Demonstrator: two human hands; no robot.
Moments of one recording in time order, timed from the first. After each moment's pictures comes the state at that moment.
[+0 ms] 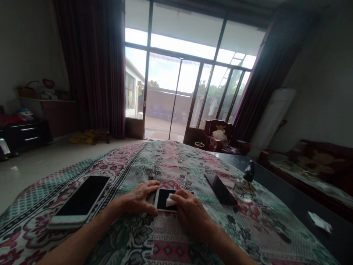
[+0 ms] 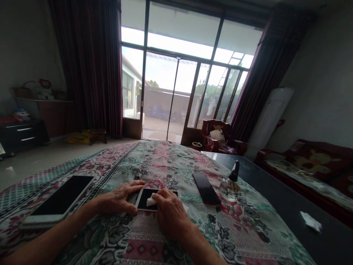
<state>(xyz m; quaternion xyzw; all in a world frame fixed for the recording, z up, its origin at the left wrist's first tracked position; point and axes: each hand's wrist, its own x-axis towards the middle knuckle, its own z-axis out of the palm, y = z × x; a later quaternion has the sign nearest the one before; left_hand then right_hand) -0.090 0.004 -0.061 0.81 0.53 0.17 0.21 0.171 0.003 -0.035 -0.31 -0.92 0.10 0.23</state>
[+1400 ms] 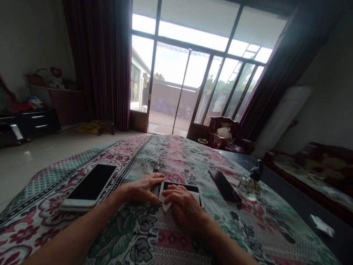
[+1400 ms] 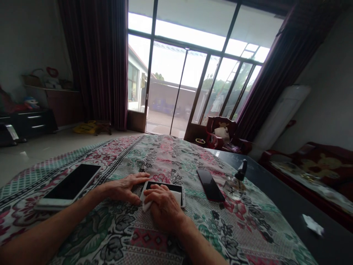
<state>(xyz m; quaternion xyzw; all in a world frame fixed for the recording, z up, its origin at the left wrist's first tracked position) -0.089 0.005 -0.053 0.81 0.52 0.15 0.22 0.148 0.001 -0.041 -0.21 -0.93 0.18 0.24</state>
